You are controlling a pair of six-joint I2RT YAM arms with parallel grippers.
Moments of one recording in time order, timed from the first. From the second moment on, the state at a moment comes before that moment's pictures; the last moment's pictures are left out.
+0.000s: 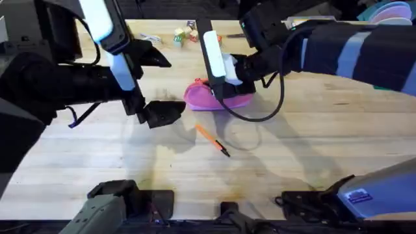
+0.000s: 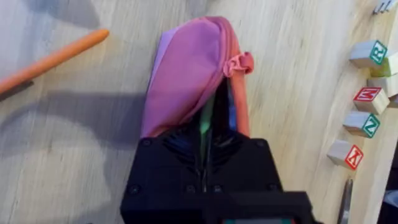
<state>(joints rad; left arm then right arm) 0.11 0.99 0.88 -0.85 0.83 1.07 0.51 1.71 1.18 -0.54 -0.38 -1.28</state>
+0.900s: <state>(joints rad) 0.11 0.99 0.88 -0.85 0.83 1.07 0.50 1.46 1.18 -0.64 -0.38 -1.13</state>
